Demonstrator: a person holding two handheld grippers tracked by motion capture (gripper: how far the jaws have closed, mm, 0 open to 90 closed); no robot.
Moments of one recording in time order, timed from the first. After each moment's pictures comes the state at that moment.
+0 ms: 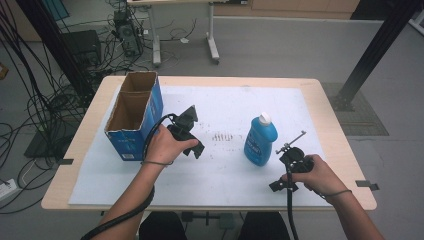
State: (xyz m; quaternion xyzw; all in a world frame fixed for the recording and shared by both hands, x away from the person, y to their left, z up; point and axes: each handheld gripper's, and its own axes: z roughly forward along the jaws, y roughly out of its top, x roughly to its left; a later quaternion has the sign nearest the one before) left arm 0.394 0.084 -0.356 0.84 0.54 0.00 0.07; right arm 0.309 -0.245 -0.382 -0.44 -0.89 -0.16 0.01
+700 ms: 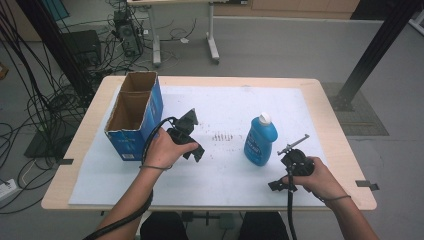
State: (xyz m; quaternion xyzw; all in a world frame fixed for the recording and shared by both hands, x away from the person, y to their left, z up) left arm 0.386 0.084 -0.358 0.85 0.53 0.00 0.08; right arm 0.306 -0.250 -0.392 -0.44 -0.88 -0.20 -0.01
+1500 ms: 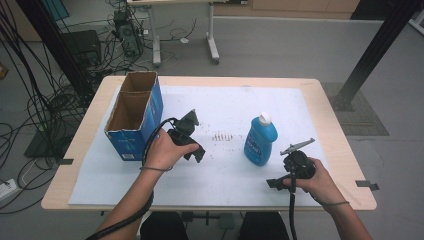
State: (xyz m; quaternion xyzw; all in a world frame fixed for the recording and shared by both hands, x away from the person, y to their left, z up) left arm 0.384 0.083 -0.360 0.85 0.53 0.00 0.08; right arm 0.304 -0.258 -0.403 -0.43 -0.86 -0.26 -0.05
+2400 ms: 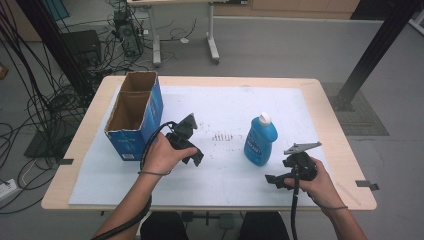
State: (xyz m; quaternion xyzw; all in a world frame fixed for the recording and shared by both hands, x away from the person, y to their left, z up) left arm 0.376 0.087 -0.366 0.85 0.53 0.00 0.08; right arm 0.300 -0.262 -0.408 -0.43 -0.84 -0.33 -0.09
